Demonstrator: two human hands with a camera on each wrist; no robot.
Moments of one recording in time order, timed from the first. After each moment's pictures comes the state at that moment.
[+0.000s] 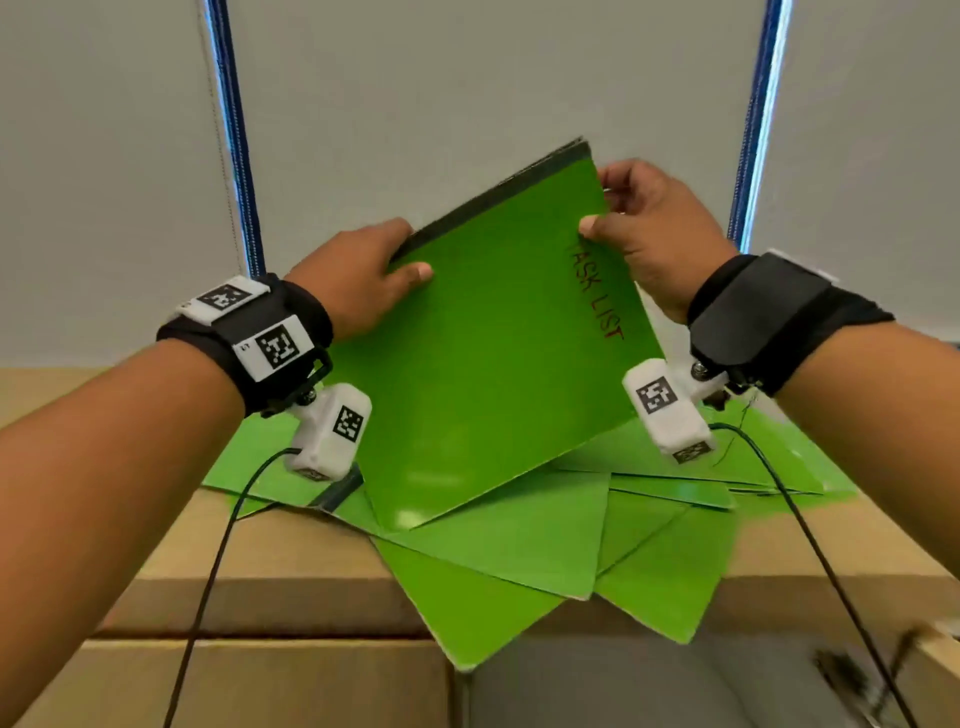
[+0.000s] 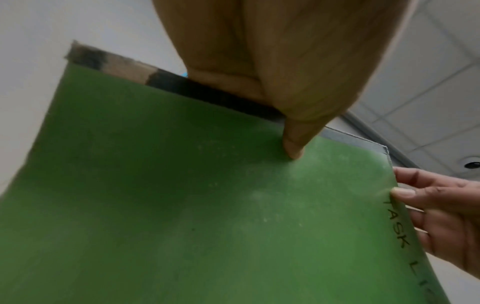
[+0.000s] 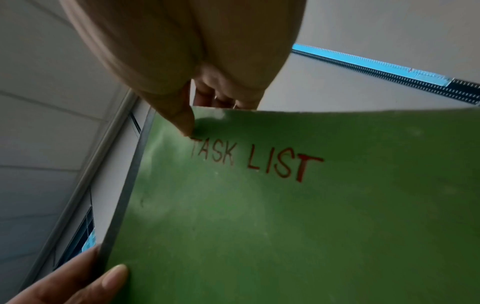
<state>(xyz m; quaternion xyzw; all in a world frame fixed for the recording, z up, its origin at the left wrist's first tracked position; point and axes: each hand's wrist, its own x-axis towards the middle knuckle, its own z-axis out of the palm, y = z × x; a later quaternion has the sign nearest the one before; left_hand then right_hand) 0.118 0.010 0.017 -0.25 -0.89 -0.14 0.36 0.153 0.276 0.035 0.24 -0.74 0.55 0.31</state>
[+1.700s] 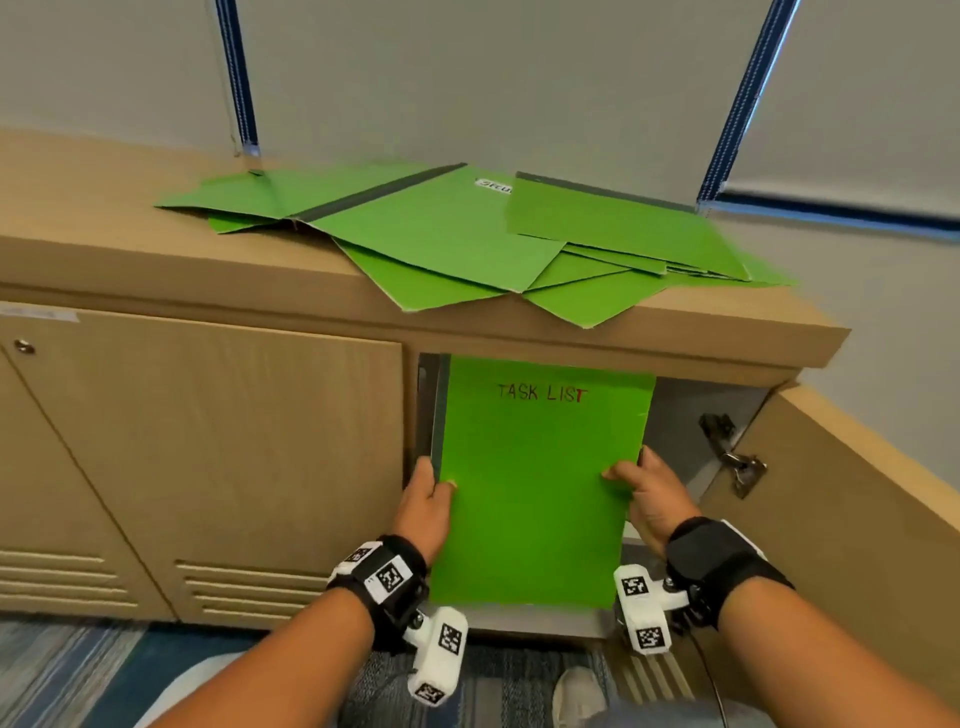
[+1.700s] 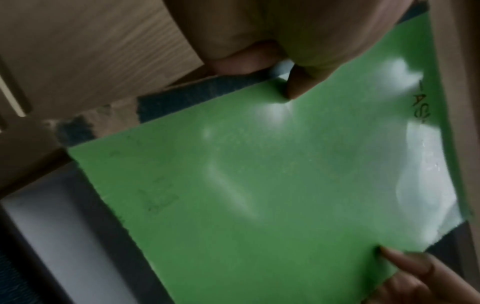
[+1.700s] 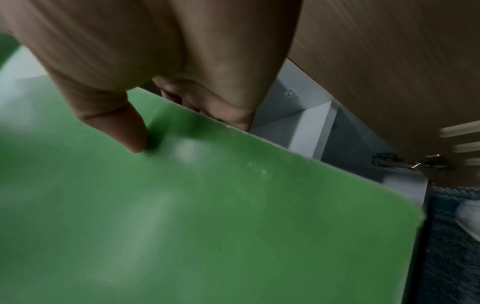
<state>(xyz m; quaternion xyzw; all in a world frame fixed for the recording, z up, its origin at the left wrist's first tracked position) 0.283 0.120 -0.418 0.04 -0.82 -0.58 -0.01 0.275 0.384 -0.393 -0.14 -0.68 0.72 0.03</state>
